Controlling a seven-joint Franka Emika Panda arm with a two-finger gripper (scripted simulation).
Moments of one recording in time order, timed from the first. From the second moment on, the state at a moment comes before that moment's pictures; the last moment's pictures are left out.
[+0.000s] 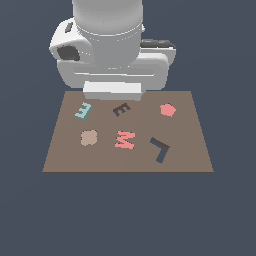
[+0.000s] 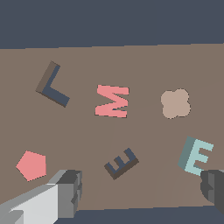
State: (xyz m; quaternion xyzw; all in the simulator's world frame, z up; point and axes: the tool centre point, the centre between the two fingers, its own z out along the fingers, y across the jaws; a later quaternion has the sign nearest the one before) arm -0.010 -0.026 0.158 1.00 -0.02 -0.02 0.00
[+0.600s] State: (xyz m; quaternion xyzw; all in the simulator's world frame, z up) arm -0.033 -0.112 0.087 0.99 -0.12 -0.01 0.00
